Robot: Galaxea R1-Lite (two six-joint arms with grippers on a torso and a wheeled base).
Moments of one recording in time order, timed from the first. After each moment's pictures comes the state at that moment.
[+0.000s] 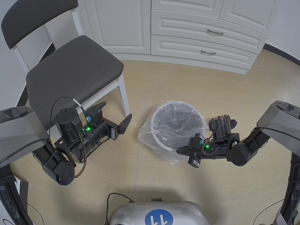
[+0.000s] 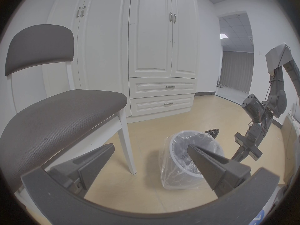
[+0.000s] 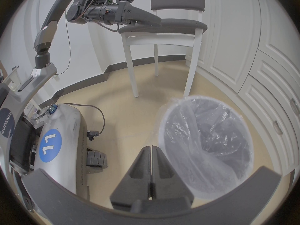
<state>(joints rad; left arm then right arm) -0.41 2.06 -0.64 -1.47 -0.05 0.20 0.43 2.19 -0.93 -0.68 0.40 -0.78</state>
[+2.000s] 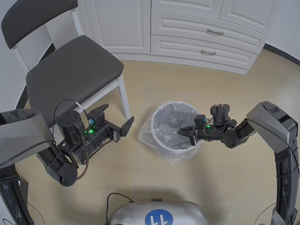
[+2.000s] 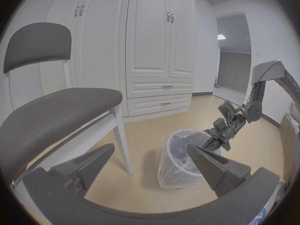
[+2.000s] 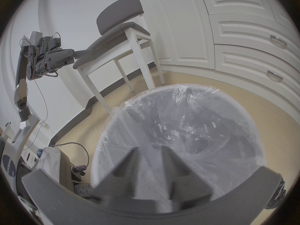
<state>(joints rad) -0.41 2.10 -0.64 -1.51 -0.07 0.20 0.27 2.44 -1.35 -0.65 0.60 -0.38</state>
